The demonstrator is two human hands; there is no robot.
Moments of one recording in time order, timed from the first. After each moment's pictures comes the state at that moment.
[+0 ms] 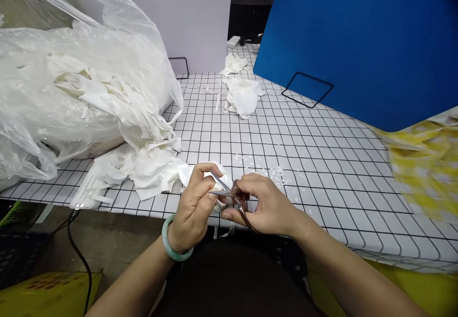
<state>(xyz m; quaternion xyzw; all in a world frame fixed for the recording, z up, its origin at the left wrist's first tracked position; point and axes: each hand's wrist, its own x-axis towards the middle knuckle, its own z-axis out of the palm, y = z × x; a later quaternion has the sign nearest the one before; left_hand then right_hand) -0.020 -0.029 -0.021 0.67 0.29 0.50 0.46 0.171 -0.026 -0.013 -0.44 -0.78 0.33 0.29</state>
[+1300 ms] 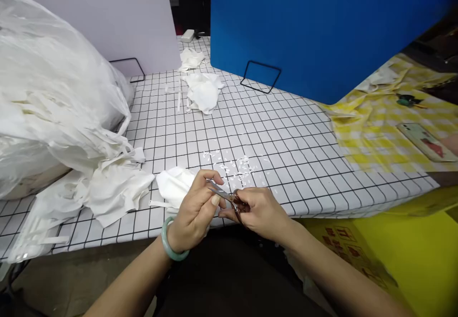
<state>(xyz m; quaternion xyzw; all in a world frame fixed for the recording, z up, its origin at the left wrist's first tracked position) 0.034 -0.014 -0.035 0.76 0.22 0.38 0.47 0.216 -0.072 -0.046 -0.60 -0.66 0.31 0.31</state>
